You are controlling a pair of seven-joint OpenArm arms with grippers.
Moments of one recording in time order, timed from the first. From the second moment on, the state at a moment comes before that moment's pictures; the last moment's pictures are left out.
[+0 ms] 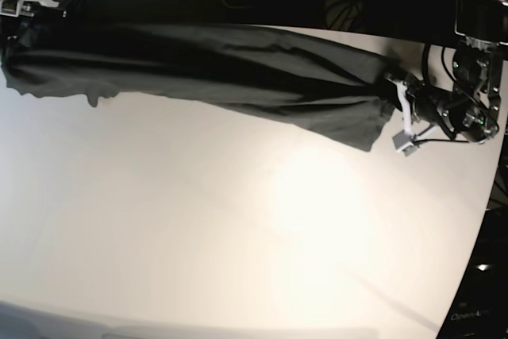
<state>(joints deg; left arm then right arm) -3.4 -31.1 3.5 76.4 -52.3 -39.1 80.4 -15.6 -9.3 82.2 81.8 -47.6 40.9 57.8</state>
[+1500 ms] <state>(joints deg) -4.0 -31.6 3.5 76.4 -52.2 -39.1 80.4 -8.5 -7.6 90.6 62.9 -47.2 41.1 70.5</state>
